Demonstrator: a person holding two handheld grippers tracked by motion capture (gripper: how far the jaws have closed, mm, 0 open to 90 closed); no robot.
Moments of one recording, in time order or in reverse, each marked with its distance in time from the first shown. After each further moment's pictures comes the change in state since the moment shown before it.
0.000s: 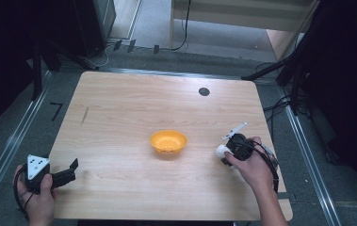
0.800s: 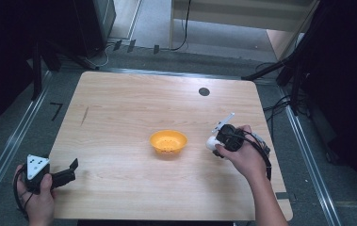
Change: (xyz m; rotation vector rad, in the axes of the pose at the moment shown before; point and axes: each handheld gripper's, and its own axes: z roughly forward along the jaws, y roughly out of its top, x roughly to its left) left arm 0.001 0.000 0.000 0.001 -0.005 -0.003; right arm 0.011 0.042 -0.013 -0.014 -0.005 -0.146
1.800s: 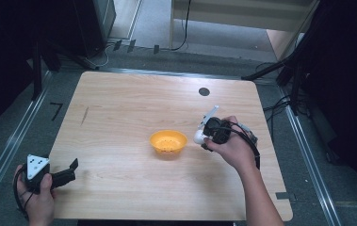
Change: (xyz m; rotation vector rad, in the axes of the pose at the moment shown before) left arm 0.000 0.000 0.000 0.000 -0.002 -0.001; right arm 0.010 0.045 -0.004 -0.020 0.008 -0.166
